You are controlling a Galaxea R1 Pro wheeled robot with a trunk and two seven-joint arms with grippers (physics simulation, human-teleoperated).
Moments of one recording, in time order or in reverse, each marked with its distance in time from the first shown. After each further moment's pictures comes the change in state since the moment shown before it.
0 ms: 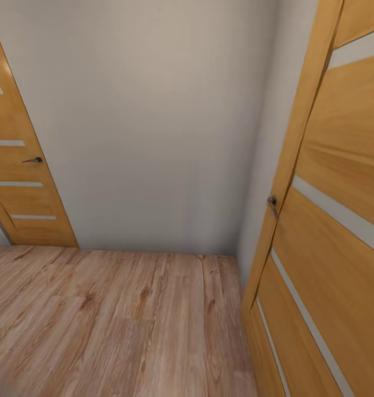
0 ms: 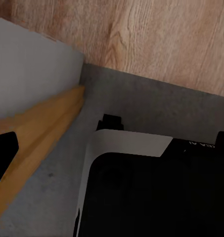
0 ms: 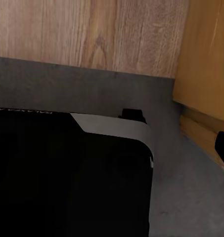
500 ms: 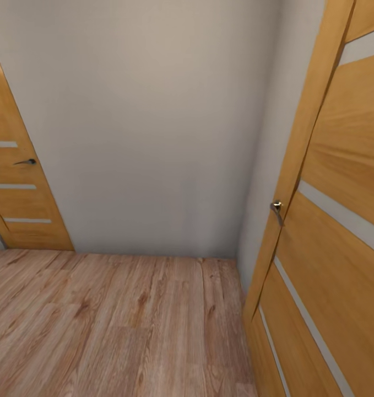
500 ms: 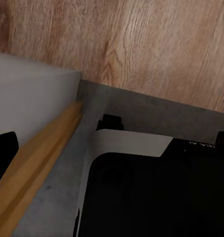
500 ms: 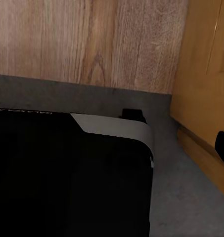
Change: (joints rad) left arm 0.000 0.000 0.000 0.000 0.000 0.000 0.000; right arm 0.000 0.000 0.000 0.000 -0.004 0.000 0.000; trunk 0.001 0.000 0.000
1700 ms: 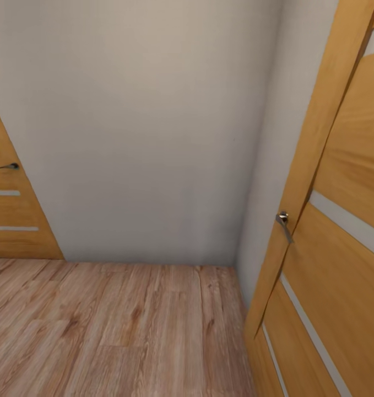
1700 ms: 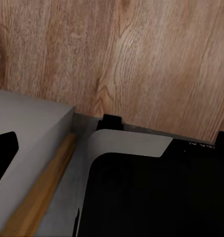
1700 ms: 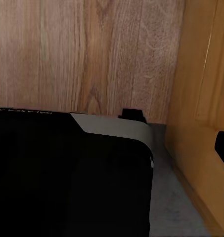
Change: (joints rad) left arm 0.000 0.002 0.000 0.000 0.006 0.000 0.000; right arm 0.000 0.000 0.000 0.000 0.001 0.000 0.000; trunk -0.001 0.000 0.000
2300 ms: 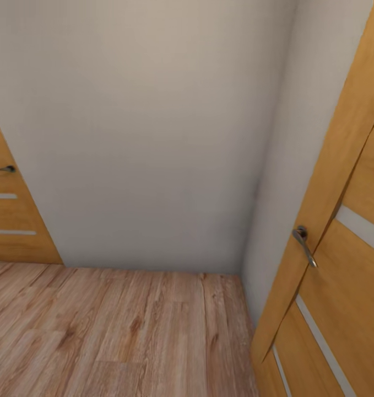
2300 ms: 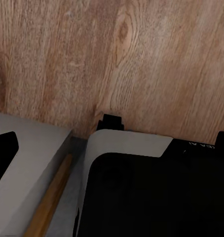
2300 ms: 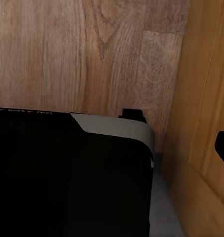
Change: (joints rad) left arm 0.000 0.000 0.000 0.000 0.000 0.000 0.000; right arm 0.000 0.000 0.000 0.000 0.000 0.001 0.000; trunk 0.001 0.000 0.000
